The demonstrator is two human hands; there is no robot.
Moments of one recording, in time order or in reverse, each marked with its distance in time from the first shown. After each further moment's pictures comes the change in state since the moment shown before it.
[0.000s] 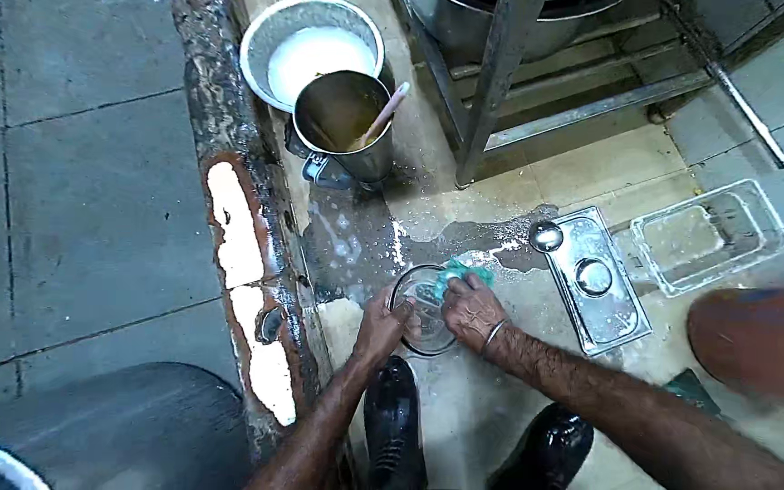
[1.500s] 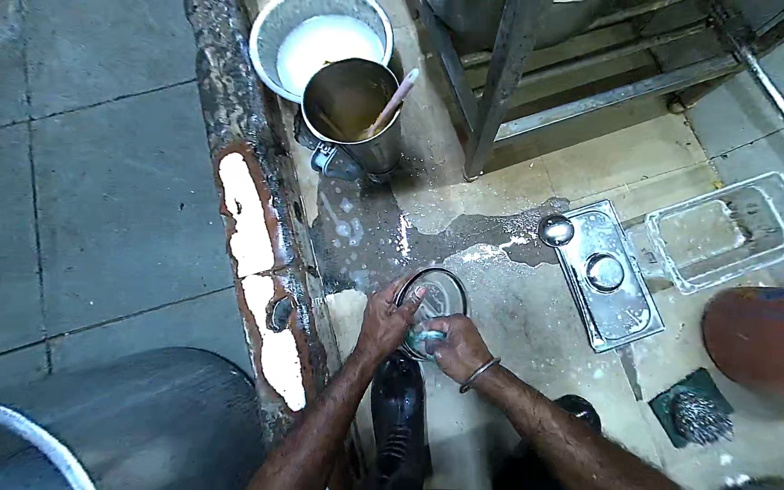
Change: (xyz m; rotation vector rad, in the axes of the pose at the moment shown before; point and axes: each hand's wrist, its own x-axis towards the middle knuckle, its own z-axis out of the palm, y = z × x) left_hand -0.002 -0.013 -0.010 0.225 0.004 0.196; right_hand -0.001 -0.062 -0.003 1.068 -0.093 0.587
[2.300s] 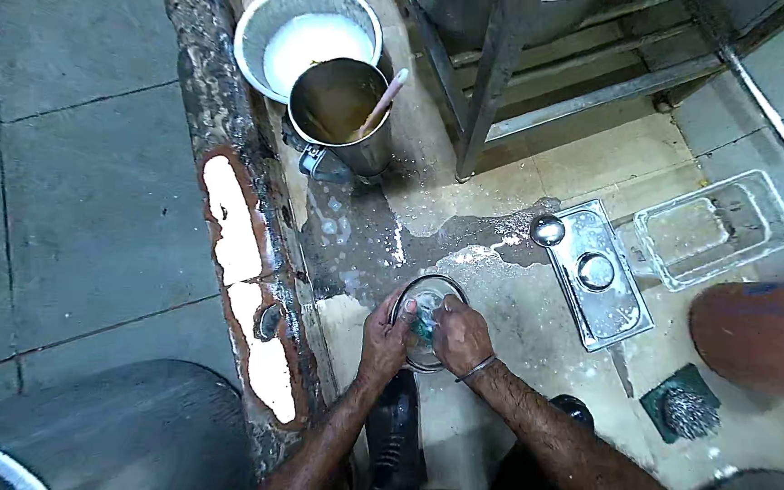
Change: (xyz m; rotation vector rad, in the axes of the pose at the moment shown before) left_hand -0.017 -0.007 0.023 -0.184 0.125 0.088; right_hand 0.008 0.007 -0.005 -0.454 0.252 -0.085
